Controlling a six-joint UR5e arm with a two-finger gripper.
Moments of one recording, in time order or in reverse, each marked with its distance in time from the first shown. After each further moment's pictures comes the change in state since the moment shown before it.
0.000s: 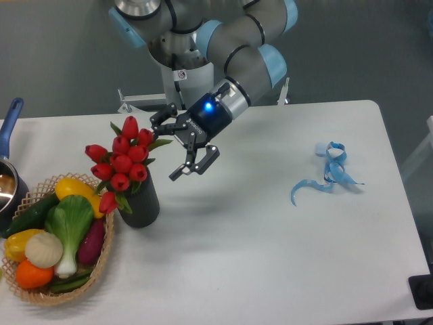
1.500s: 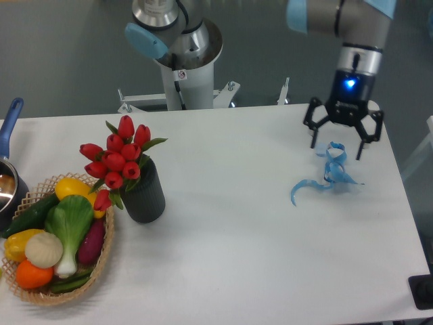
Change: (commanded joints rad) arm 0.286 -0.305 0.420 -0.002 0.800 -0.104
